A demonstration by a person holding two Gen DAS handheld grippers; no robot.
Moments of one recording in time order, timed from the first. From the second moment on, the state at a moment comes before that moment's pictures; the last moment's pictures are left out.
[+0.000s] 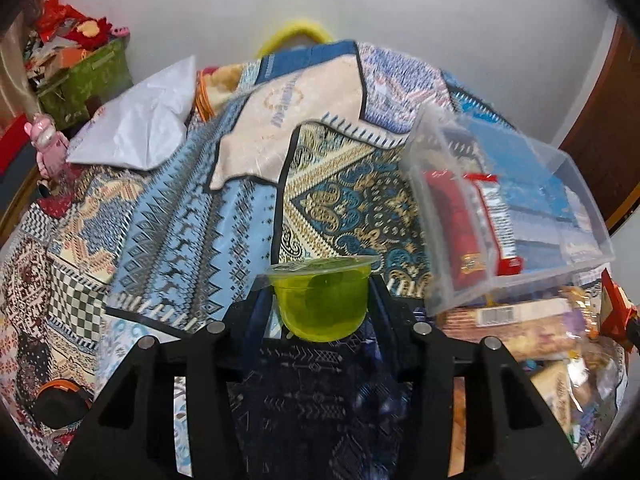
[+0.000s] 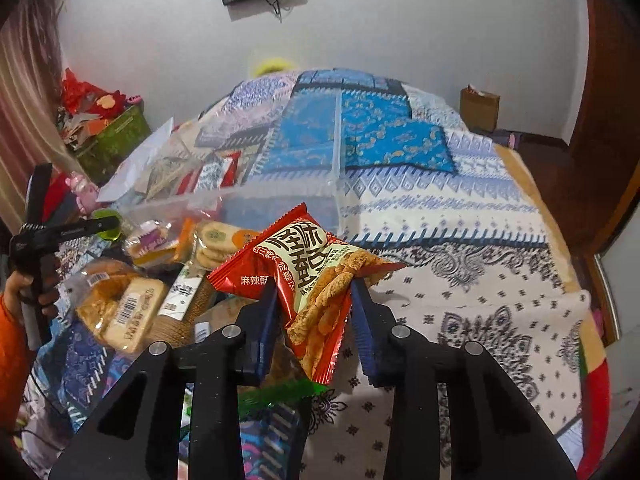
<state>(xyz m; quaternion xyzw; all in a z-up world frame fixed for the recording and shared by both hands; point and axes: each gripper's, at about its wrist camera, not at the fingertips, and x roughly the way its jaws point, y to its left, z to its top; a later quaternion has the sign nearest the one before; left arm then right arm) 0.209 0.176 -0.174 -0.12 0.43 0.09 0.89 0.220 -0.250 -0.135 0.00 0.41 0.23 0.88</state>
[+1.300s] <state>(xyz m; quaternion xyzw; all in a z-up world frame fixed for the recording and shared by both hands) 0.279 0.063 -0.138 -0.08 0.41 -0.03 0.91 0.299 -0.159 -0.127 -0.03 0.40 0.28 0.87</state>
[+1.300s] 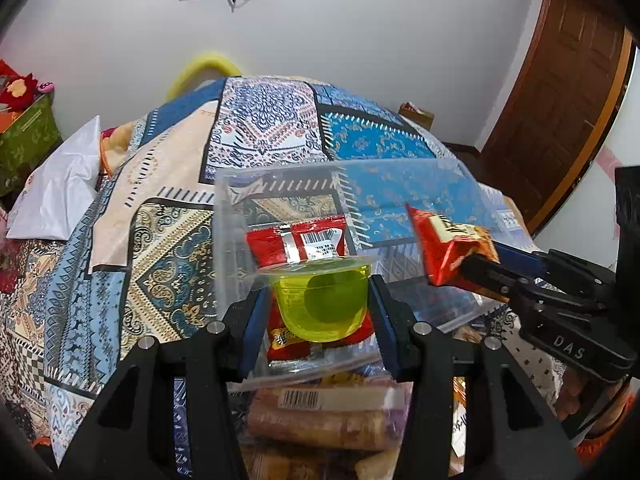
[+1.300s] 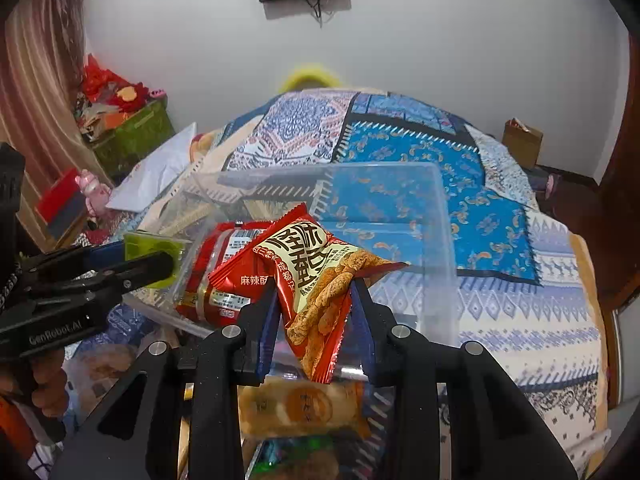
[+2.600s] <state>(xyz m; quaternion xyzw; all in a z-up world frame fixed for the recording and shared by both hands) 0.180 0.076 -0.085 -0.06 0.37 0.01 0.93 0.230 -0.194 -0.070 -0.06 0.35 0.26 0.90</state>
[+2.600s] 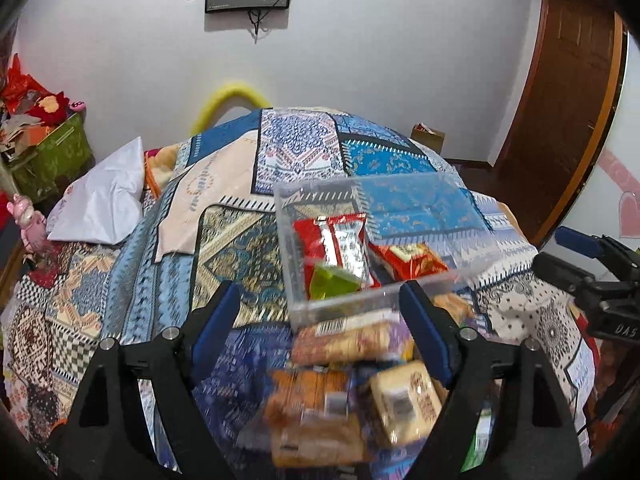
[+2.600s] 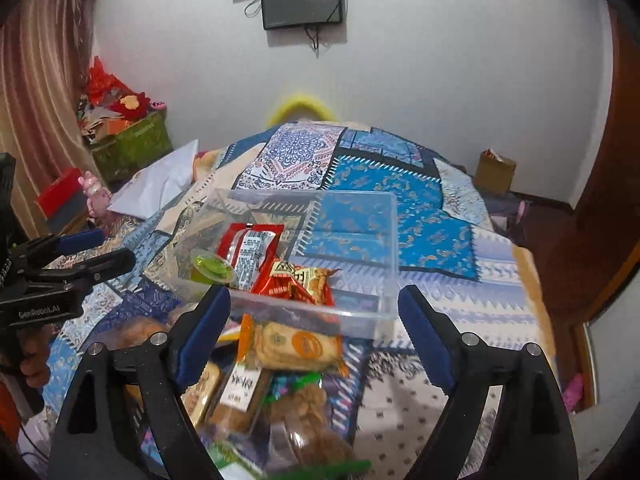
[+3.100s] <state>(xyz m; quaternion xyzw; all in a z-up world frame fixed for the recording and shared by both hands) 0.150 0.071 -0.153 -0.07 0.44 0.01 0.89 0.204 -0.213 -0.123 -0.04 0.42 0.26 0.87</state>
